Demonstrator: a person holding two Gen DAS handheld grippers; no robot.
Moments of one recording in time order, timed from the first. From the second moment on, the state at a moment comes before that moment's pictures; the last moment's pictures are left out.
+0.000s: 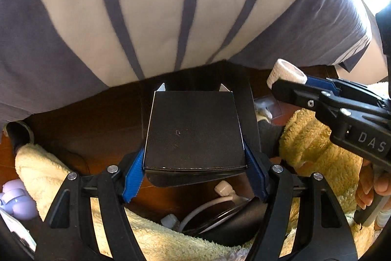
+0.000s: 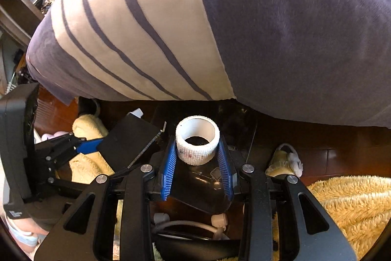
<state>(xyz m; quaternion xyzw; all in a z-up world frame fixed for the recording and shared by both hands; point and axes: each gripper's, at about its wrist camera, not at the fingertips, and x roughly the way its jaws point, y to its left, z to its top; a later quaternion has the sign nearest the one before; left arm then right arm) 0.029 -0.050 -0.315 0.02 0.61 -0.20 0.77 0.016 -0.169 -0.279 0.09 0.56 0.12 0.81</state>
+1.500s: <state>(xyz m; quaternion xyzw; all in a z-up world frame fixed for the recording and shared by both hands) 0.087 -0.015 -0.130 0.04 0.43 -0.13 0.89 0.081 -0.239 -0.128 0.08 0.41 0.03 0.91</state>
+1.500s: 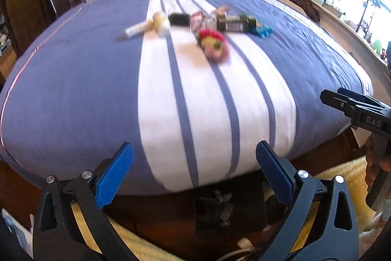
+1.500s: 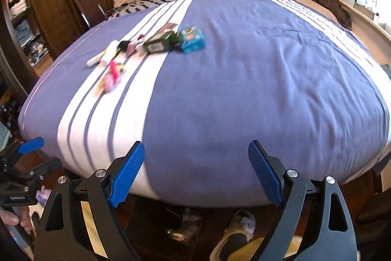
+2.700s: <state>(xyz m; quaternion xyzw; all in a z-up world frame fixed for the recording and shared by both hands) 0.253 -0.067 -0.143 0.03 0.45 -0.16 0.88 0.286 -0.216 -0.140 -0.01 0.43 0.02 0.90</state>
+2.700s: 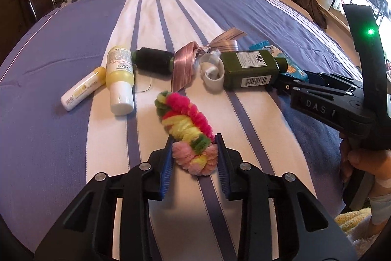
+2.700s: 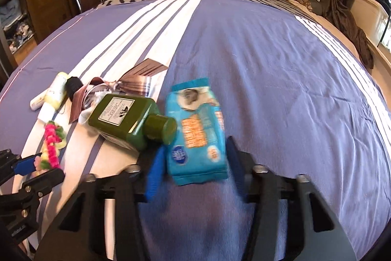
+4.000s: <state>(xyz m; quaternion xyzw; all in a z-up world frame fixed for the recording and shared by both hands) 0.027 -0.027 -0.067 0.03 0.34 -0.21 0.92 0.006 -0.194 -0.054 0.04 0.30 0.11 0.95</state>
